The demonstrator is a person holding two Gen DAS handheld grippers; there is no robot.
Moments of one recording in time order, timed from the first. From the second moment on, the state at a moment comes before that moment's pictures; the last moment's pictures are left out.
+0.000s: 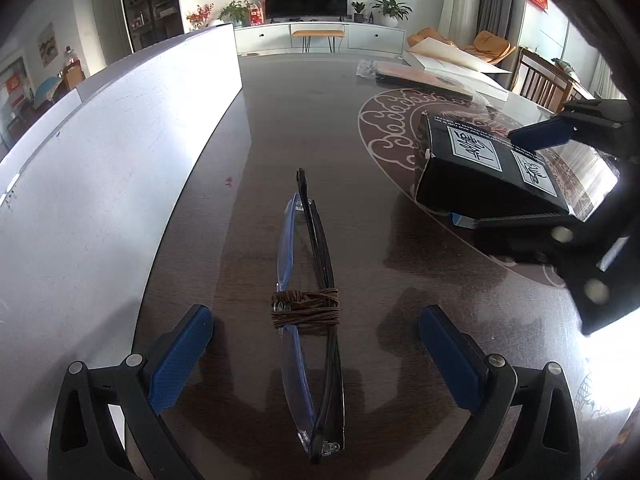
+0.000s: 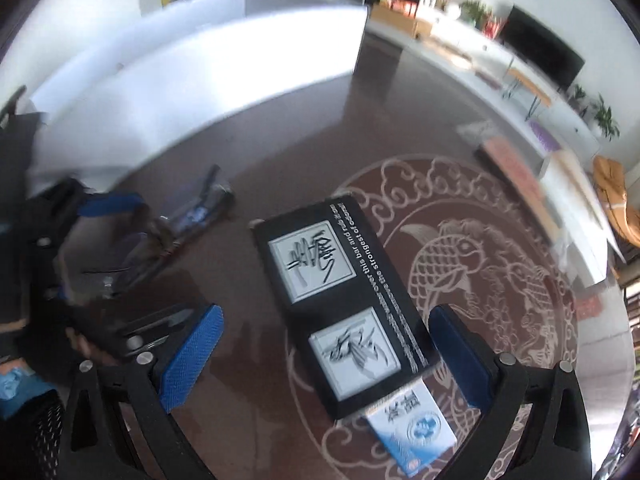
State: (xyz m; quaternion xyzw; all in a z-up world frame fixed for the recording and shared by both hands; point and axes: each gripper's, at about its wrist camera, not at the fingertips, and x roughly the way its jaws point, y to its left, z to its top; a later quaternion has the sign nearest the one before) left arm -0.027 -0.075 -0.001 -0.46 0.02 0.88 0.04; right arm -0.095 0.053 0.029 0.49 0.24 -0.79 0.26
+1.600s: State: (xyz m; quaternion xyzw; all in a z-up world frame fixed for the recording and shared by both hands) left arm -0.027 -0.074 -0.001 -0.46 0.02 0.88 0.04; right arm 0.000 0.208 -0.005 0.46 0.03 -0.89 0.05
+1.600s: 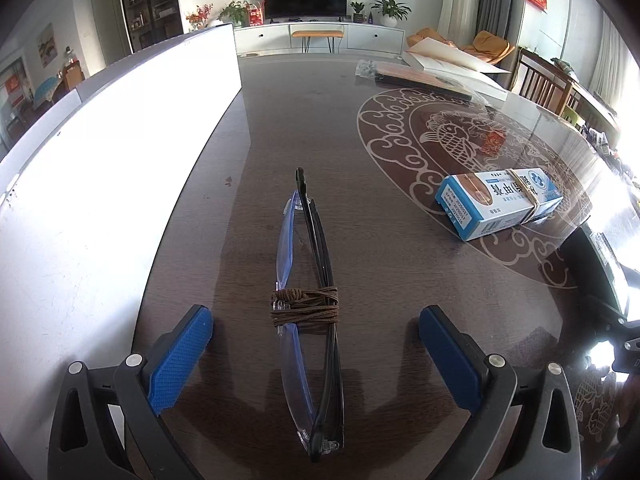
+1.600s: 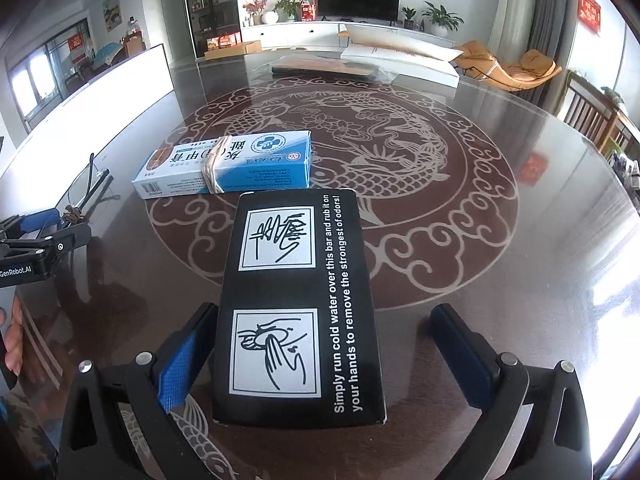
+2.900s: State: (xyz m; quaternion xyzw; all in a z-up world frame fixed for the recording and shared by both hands) left arm 0.068 -0.134 0.111 -0.32 -0.12 0.93 0.14; right arm 0.013 0.174 0.070 0.47 -0.07 -0.87 0.14
